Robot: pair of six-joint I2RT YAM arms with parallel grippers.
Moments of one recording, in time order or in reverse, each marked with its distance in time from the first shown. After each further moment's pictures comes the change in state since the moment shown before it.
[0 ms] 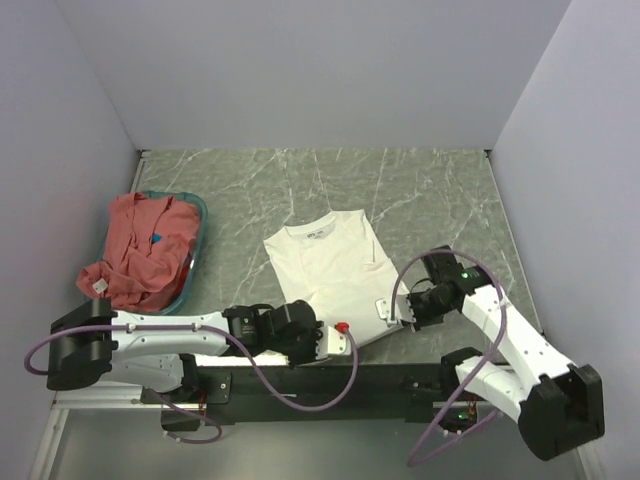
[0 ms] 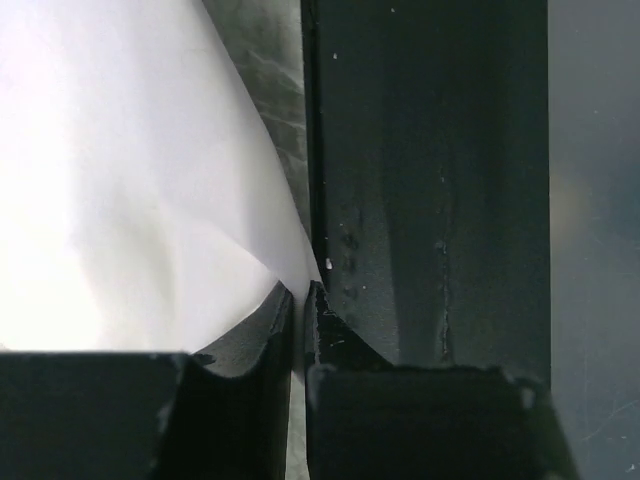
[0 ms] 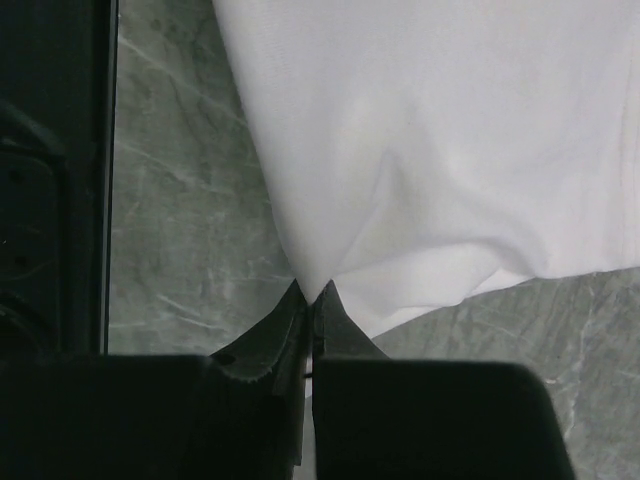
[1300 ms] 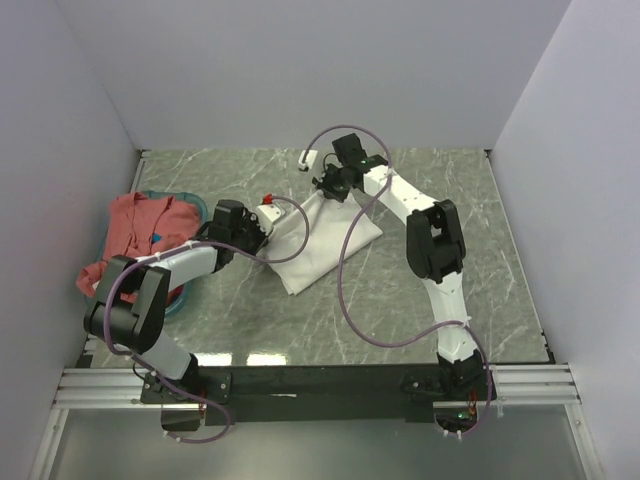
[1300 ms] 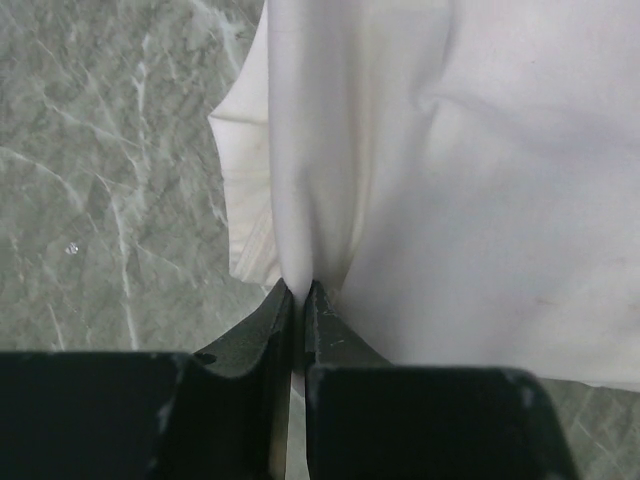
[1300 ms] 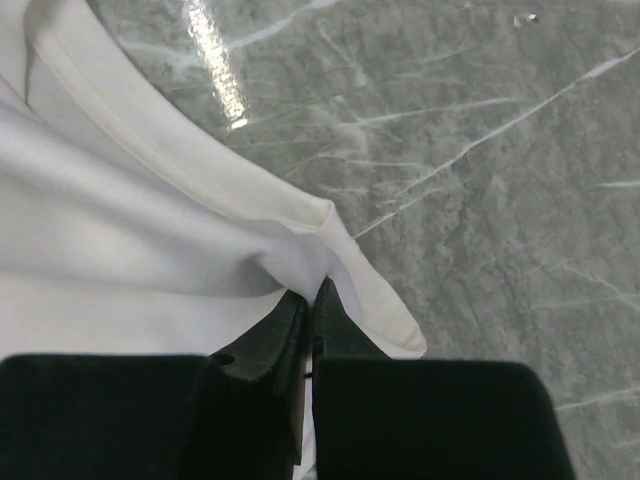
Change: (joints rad) left arm 0.974 0.345 0.150 0.281 0.089 0.219; right arm 0.142 1.339 1.394 0.439 0.111 0.758
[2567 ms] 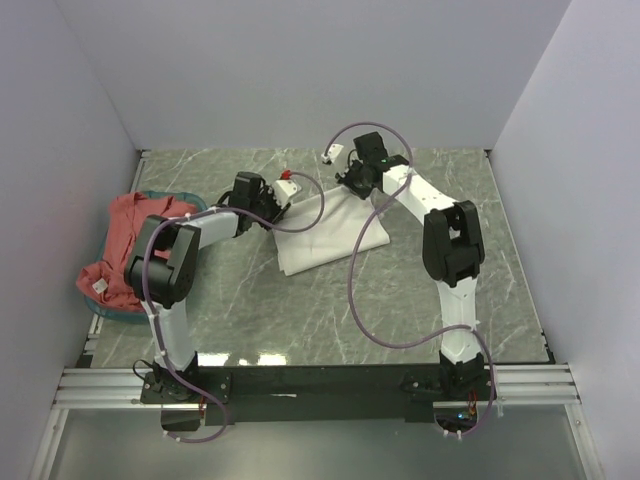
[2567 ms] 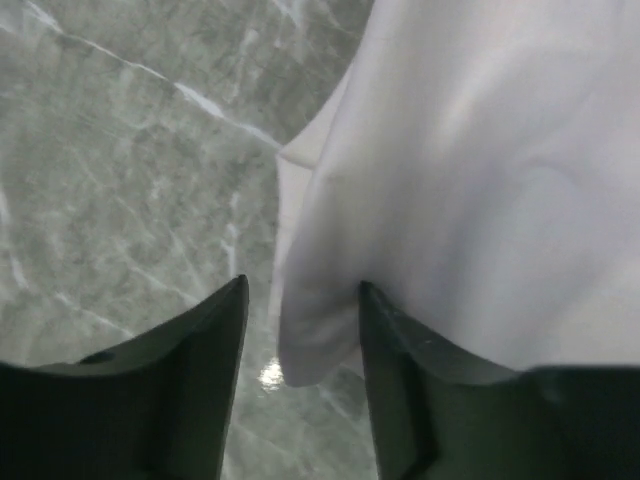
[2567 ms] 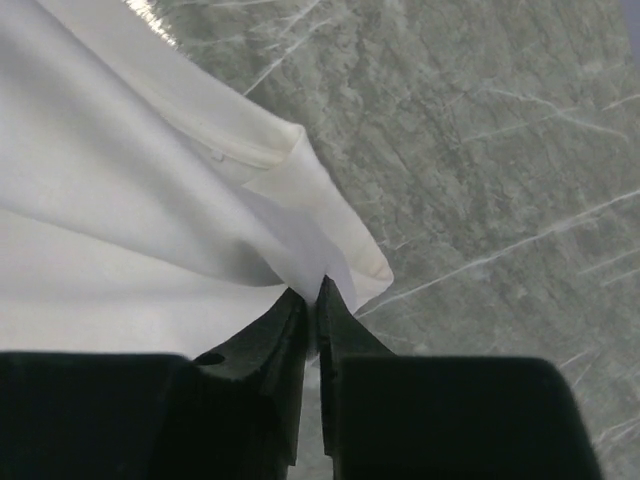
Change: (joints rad) left arm 0.001 0.348 0.381 -0.025 0.014 0.098; right arm -0.081 -0.135 -0.182 0.049 0.169 0.072
